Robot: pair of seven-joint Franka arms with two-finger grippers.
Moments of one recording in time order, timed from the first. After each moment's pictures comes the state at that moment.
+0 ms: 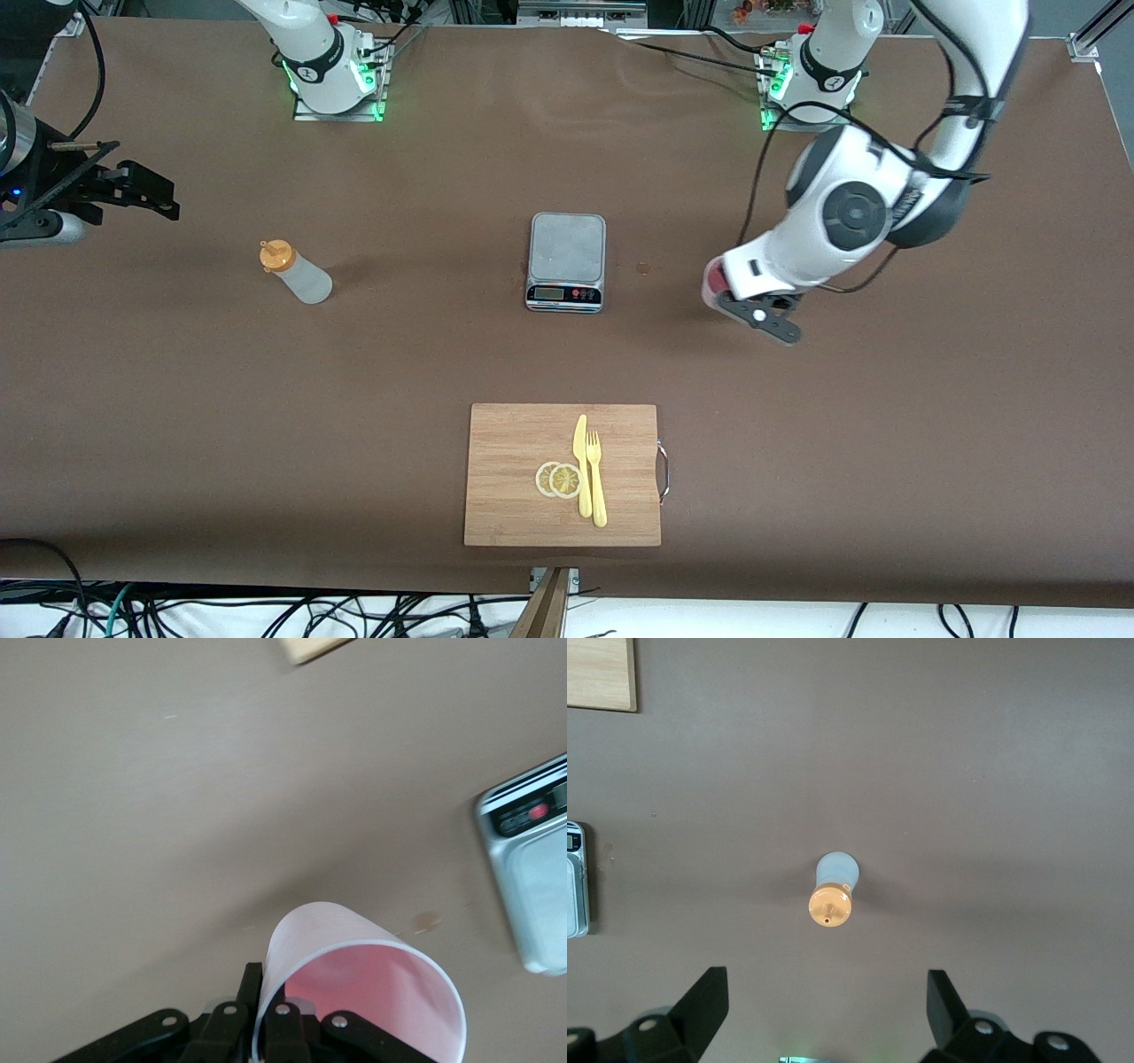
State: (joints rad) left arm -0.04 0.33 -0.41 -1.87 0.03 2.08 -0.01; right arm 0.02 0.04 0.00 -1.58 0.00 1.53 -0.06
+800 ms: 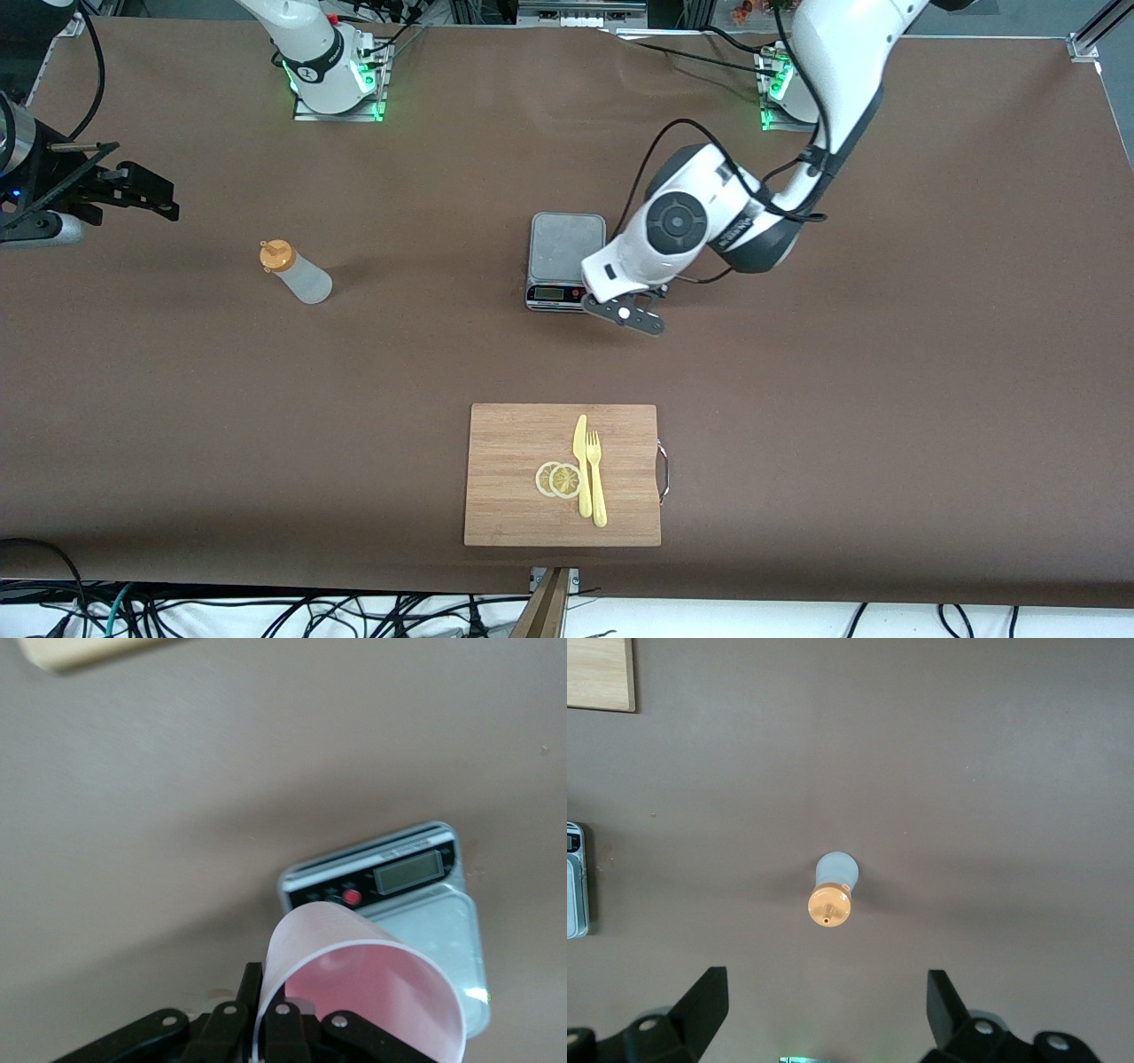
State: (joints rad) left arm -0.32 0.61 -0.42 -1.60 0.03 2.08 -0.39; right arm 0.02 0.04 0.00 -1.58 0.00 1.53 -0.05
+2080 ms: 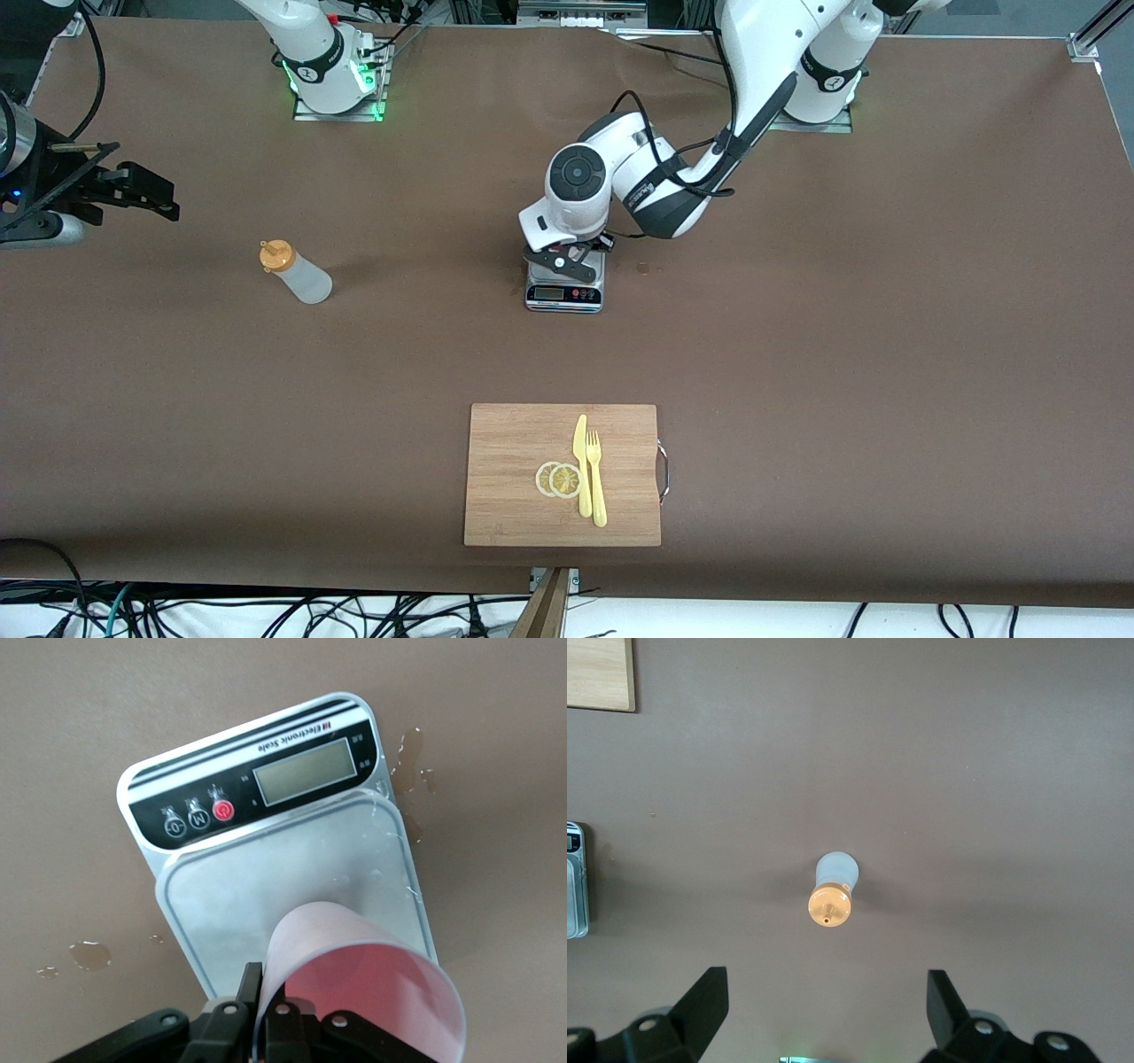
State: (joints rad) left arm -0.49 0.65 -0.41 -1.63 0.08 2.10 -0.53; right arm 0.02 0.04 0.00 -1.58 0.00 1.53 -0.05
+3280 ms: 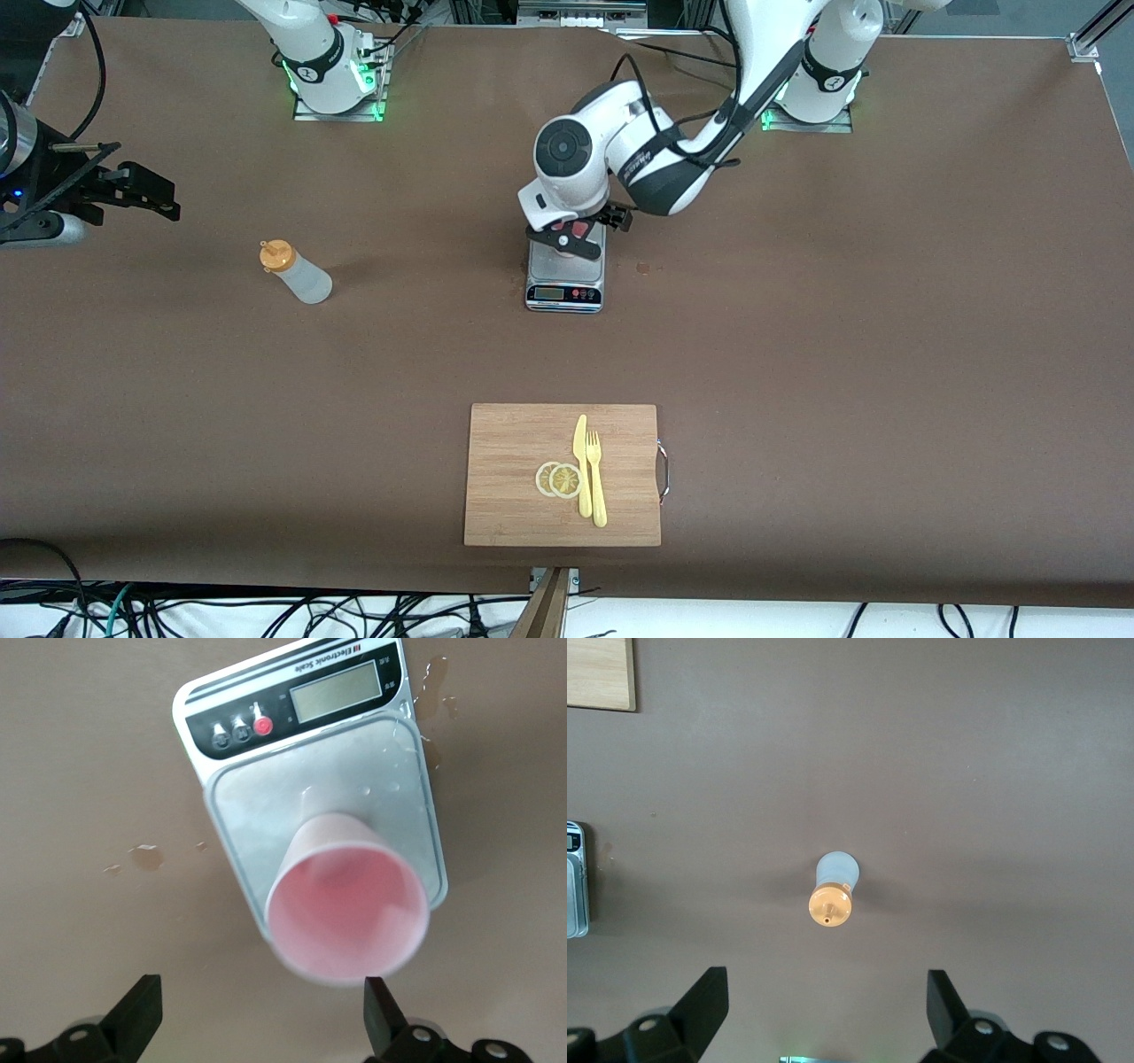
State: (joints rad) left arm -0.49 0.54 -0.43 -1.61 0.08 1.85 -0.59; right arm 0.02 0.04 0.00 -1.58 0.00 1.53 -0.05
